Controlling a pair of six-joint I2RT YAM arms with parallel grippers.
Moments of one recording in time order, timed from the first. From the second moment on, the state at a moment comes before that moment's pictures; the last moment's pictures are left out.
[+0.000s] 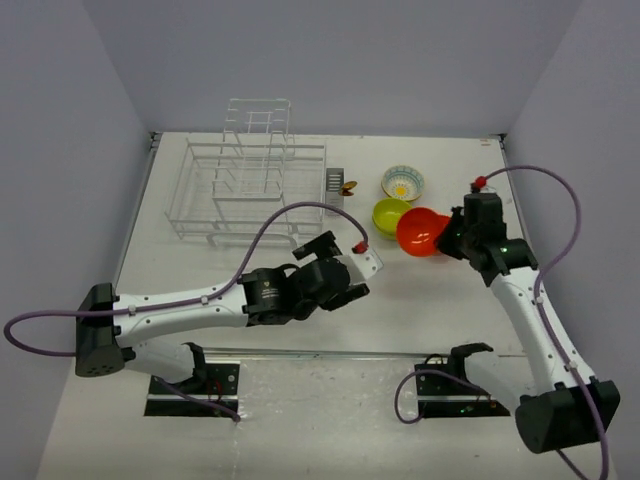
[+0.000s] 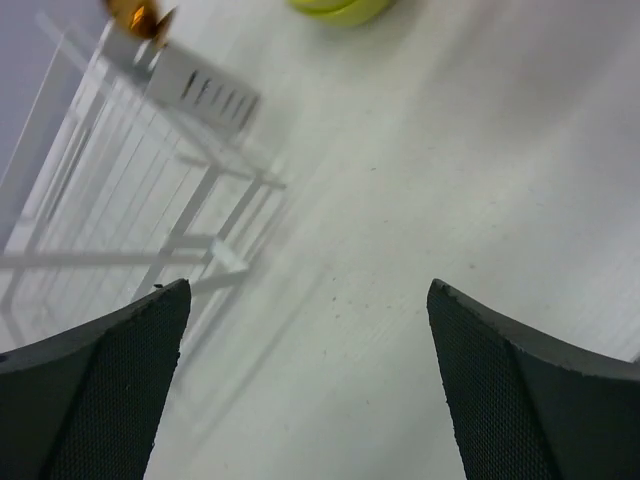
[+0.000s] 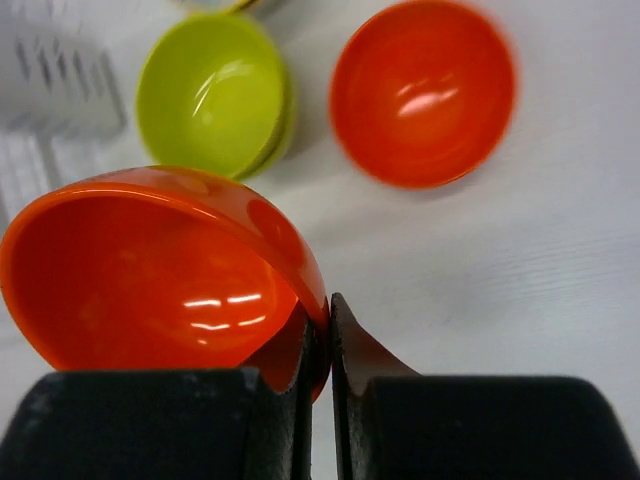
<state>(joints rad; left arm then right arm) -1.28 1.35 1.08 -0.39 -0.52 0.24 0.26 1.02 0.94 -0.74 0.06 0.53</state>
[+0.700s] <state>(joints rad) -1.07 0.76 1.09 -0.85 -0.98 -0.68 -0.15 1.42 0.96 -0.55 0.08 0.56</state>
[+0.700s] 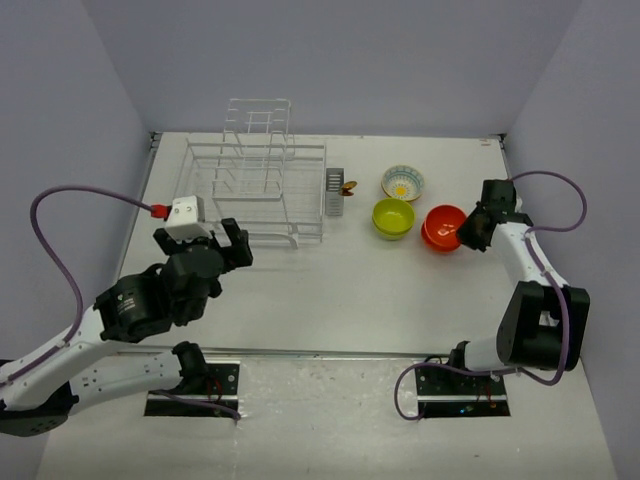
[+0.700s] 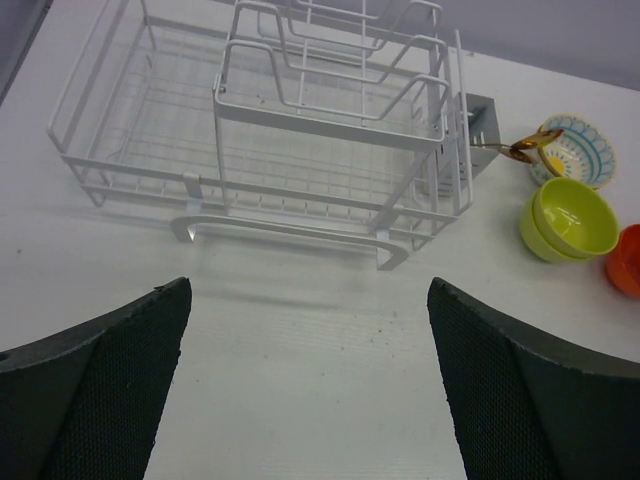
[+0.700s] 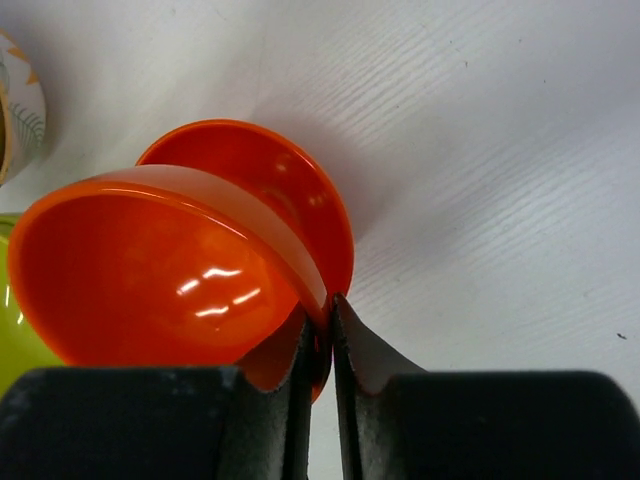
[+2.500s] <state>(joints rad) -0.47 0.46 0.71 -0.62 -0.75 -0.41 0.02 0.38 0.83 -0.69 0.06 0.32</state>
